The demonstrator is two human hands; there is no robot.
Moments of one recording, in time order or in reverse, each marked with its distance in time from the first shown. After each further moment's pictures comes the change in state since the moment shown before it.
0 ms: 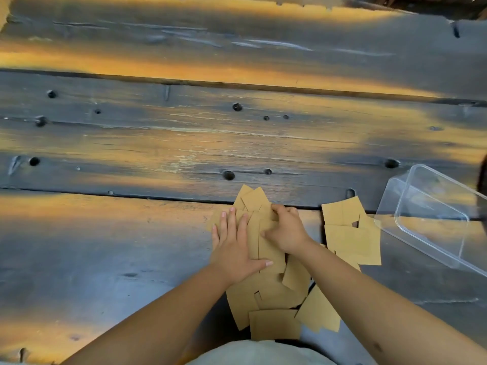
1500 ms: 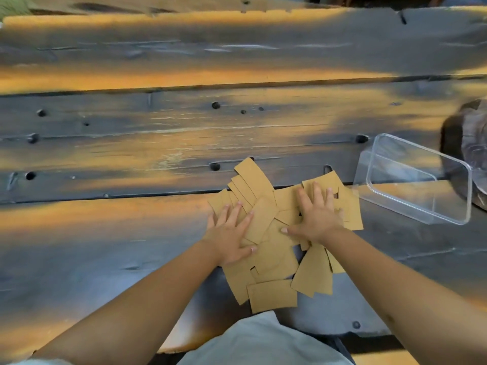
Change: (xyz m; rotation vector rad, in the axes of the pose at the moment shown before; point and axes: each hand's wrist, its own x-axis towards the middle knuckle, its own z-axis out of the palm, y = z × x) left_hand -0.017 -0.002 -0.024 0.357 -0.151 0.300; right_hand -0.051 0.080 -0.042 -0.535 0.134 0.105
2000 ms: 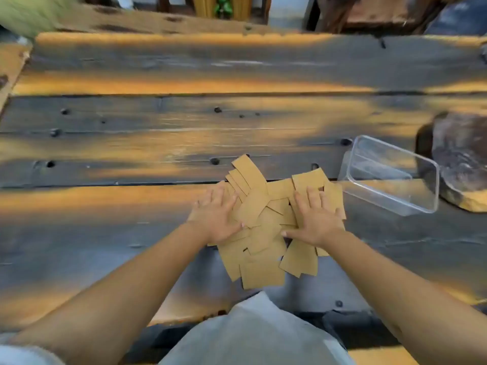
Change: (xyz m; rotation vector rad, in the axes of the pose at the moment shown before) left_hand -0.050 0.008 -0.037 -0.064 0.129 -0.143; right_hand -0.075 0.016 -0.009 -0.078 0.079 -0.099
